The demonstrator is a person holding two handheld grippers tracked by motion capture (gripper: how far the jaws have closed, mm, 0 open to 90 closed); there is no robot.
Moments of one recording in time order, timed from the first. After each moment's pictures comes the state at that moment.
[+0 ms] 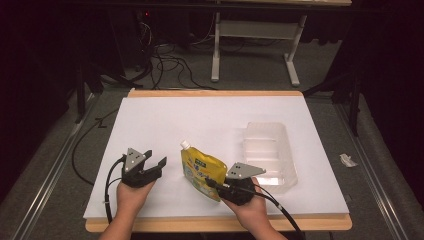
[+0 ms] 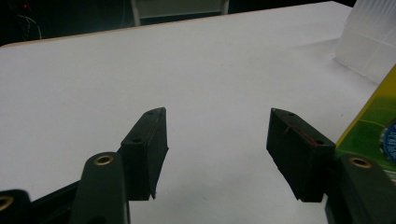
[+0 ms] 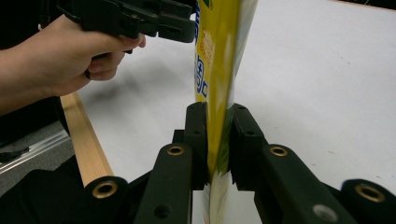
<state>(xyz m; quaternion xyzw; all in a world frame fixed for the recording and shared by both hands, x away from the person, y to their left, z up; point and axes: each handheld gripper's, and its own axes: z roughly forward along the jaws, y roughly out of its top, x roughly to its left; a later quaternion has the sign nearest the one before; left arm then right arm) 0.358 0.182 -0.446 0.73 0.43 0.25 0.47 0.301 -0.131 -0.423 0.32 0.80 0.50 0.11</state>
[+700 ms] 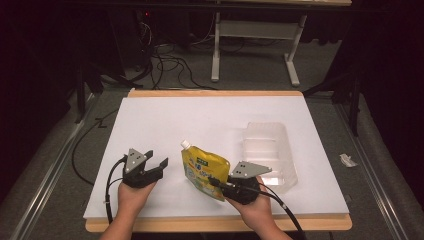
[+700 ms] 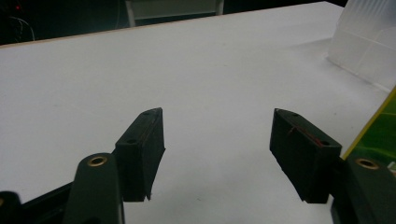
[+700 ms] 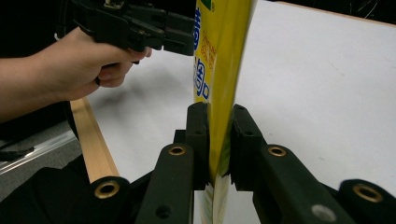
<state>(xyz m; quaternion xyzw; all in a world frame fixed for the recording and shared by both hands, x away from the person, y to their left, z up) 0.358 0.181 -0.447 0.73 0.43 0.24 0.47 0.300 -0.143 -0.412 0.31 0.80 0.51 0.11</state>
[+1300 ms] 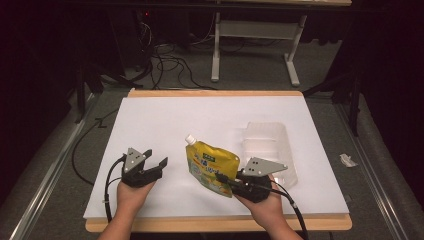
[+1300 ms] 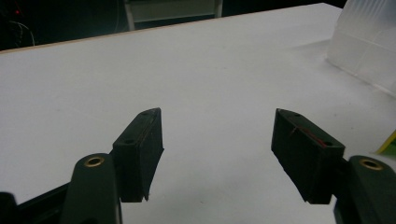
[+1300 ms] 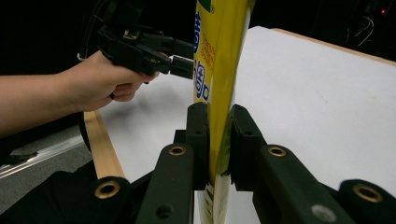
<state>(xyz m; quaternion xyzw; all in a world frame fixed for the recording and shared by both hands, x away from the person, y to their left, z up) 0.358 0.182 -0.445 0.73 0.42 0.24 0.48 0.293 -0.164 -0.383 0.28 0.79 0.53 0.12</state>
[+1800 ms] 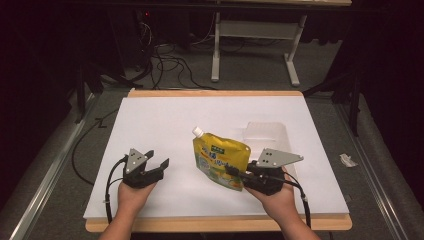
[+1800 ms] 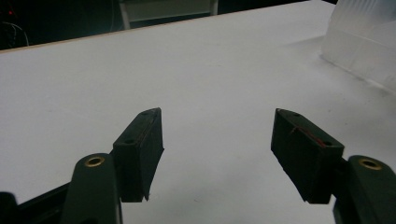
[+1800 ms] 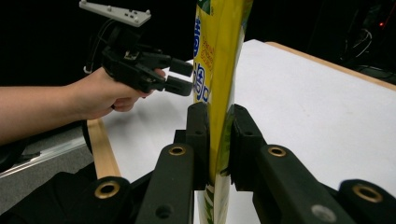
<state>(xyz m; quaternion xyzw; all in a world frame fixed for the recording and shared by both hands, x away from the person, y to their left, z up) 0.357 0.179 -0.447 0.74 0.41 0.24 0.47 0.301 -0.192 -0.357 0.27 0.79 0.54 0.13</state>
